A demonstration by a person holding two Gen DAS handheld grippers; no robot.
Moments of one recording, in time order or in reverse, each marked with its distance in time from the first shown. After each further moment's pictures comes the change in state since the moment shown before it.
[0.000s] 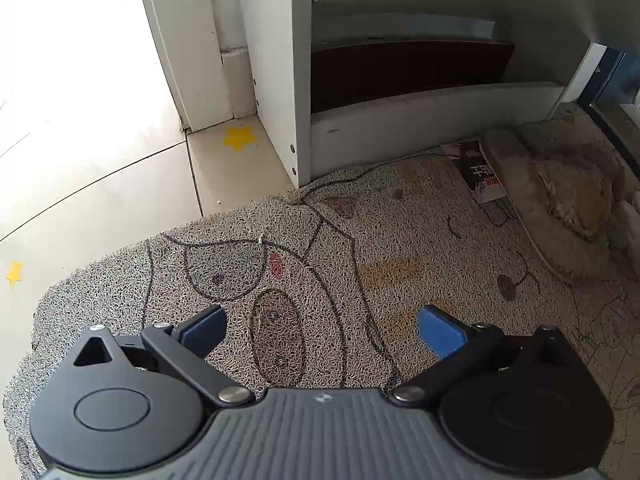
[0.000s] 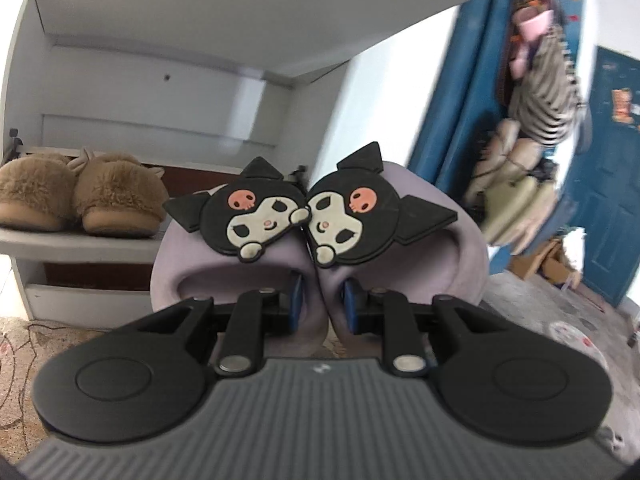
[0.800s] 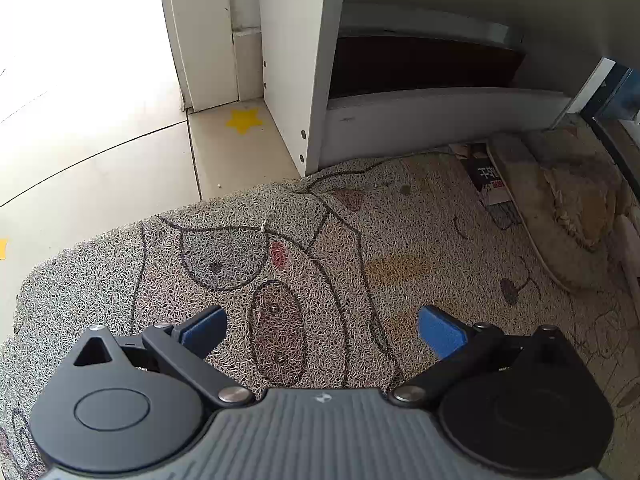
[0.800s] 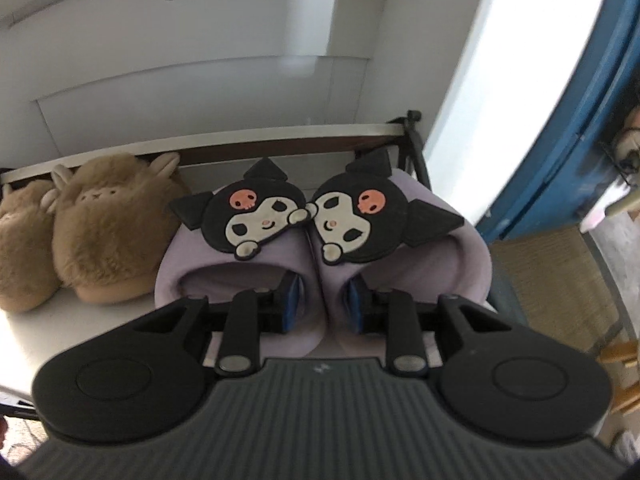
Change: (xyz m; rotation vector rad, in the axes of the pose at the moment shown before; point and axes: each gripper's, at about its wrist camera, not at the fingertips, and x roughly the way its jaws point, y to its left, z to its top) left arm 0.014 0.014 -0.003 -0.053 0.018 -0.040; right arm 0.174 0.012 0.090 -0.012 0.436 0.320
